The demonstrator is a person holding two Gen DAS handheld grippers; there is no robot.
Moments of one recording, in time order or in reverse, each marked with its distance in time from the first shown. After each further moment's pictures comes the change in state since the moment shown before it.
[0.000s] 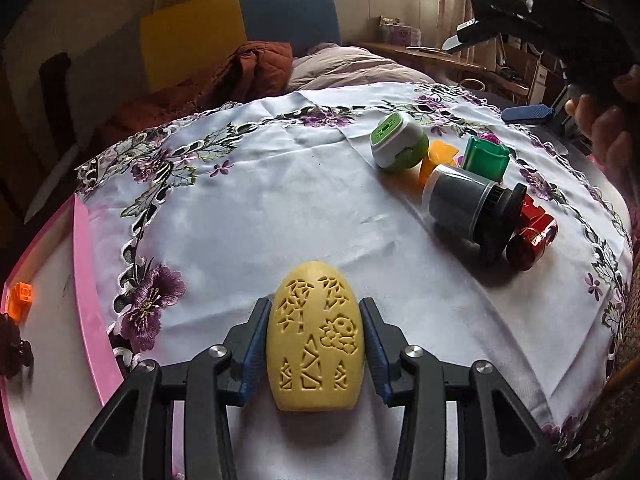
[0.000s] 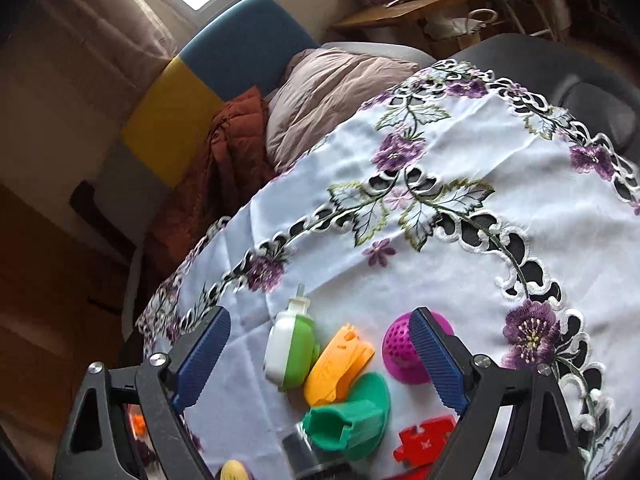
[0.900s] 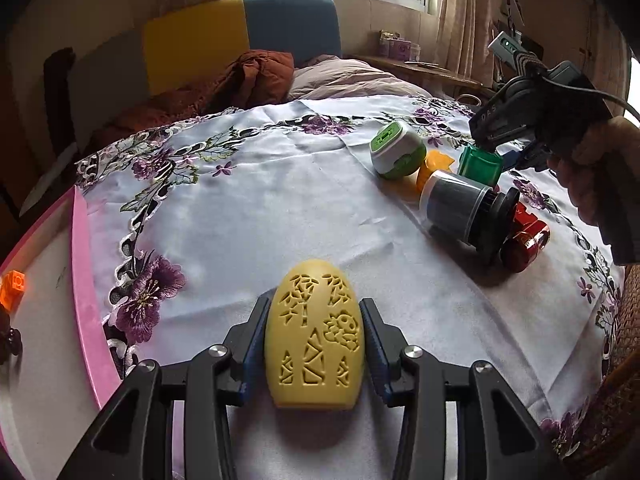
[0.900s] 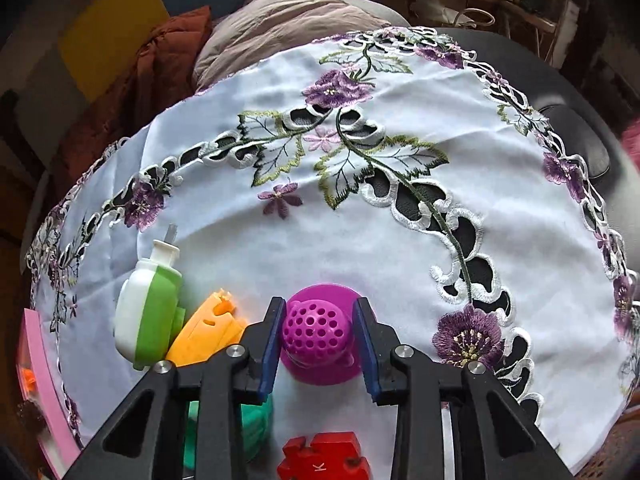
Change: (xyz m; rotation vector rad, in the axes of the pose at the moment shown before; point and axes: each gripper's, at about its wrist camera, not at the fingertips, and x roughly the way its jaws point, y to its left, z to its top) left arm -0.003 0.004 -0.009 -0.030 -0.043 -0.030; right arm 0.059 -0.023 -0.005 -0.166 0.204 -0.376
